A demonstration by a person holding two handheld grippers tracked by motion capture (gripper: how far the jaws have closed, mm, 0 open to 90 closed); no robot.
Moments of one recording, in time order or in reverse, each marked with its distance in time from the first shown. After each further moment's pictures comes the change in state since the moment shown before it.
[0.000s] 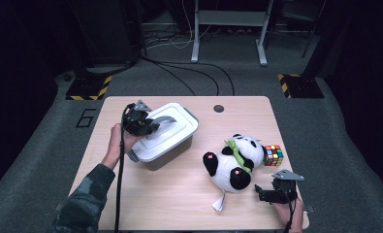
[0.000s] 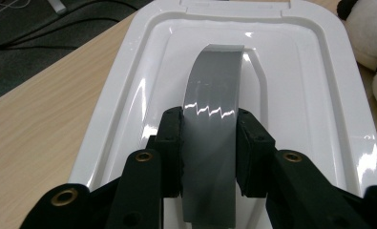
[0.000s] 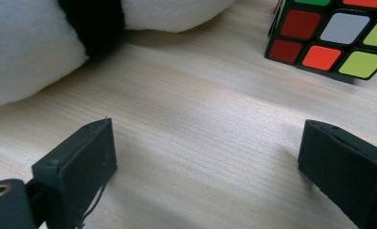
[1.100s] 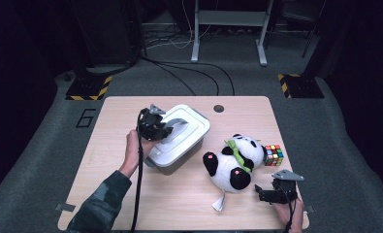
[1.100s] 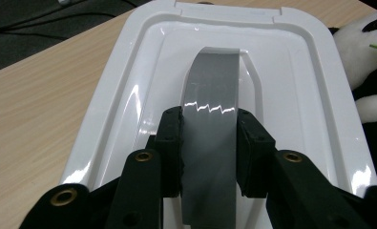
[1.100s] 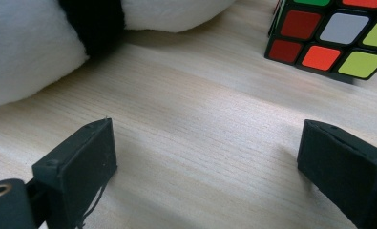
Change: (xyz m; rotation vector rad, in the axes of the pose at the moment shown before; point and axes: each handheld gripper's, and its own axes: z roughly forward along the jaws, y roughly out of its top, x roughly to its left) left arm -0.045 0.015 0.013 -0.015 0.022 -0.102; right arm 0.000 0.000 0.000 -0.003 -0.005 -0.007
